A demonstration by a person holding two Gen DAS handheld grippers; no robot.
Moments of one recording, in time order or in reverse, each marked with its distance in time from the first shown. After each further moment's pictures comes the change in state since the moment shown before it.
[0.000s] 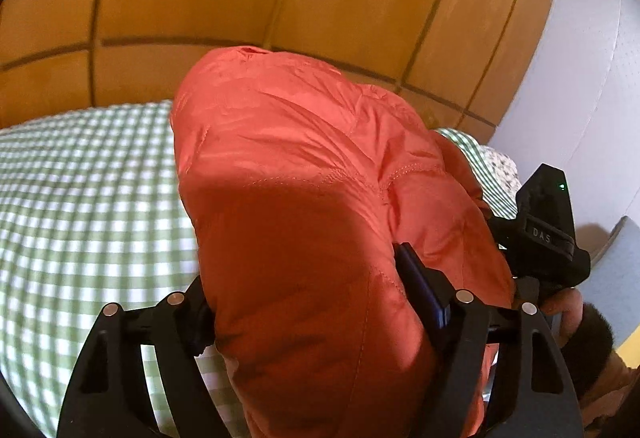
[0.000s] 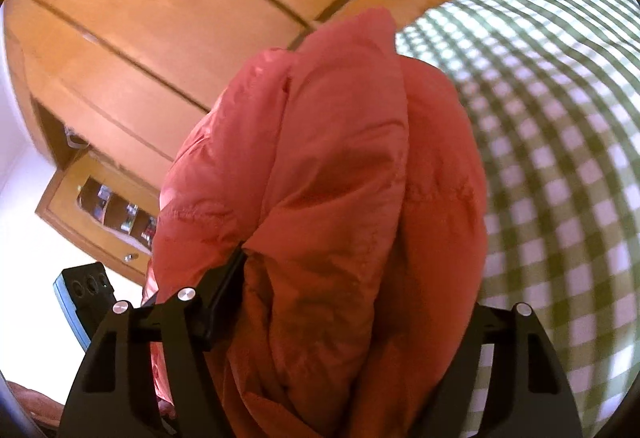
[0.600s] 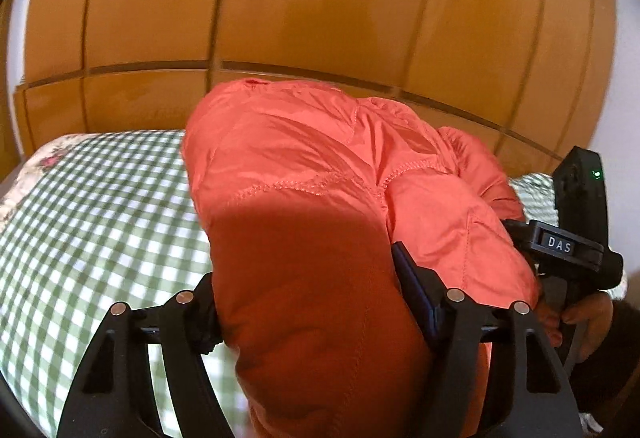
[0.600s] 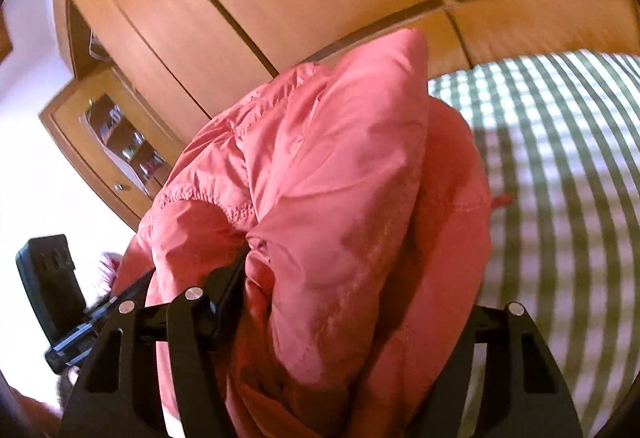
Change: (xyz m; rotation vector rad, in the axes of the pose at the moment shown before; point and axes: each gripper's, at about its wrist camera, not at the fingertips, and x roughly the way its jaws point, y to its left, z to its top) left arm -0.030 0.123 0.008 -0.069 -0.132 0.302; right arm 0.165 0.092 0.028 -0.331 0.058 0.005
